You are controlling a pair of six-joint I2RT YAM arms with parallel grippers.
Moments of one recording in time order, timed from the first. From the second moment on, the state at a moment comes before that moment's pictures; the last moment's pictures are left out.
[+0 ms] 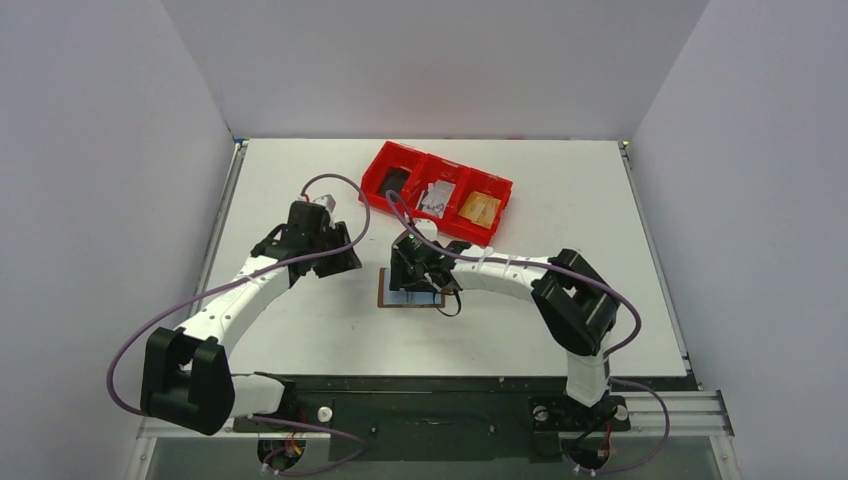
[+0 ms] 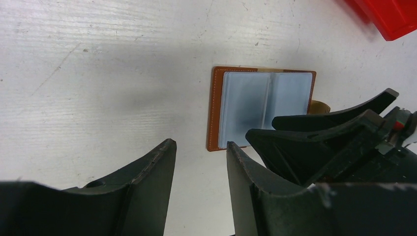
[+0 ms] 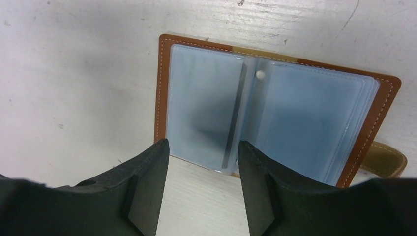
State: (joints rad) left arm -0.30 1.29 0.89 -0.49 0.12 -0.54; right arm 0.91 1.89 1.26 -0.32 0.11 0.82
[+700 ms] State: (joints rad) left arm -0.30 1.29 0.88 -0.49 0.14 -0.55; right arm 0.96 2.00 1.39 -0.45 0.21 0.75
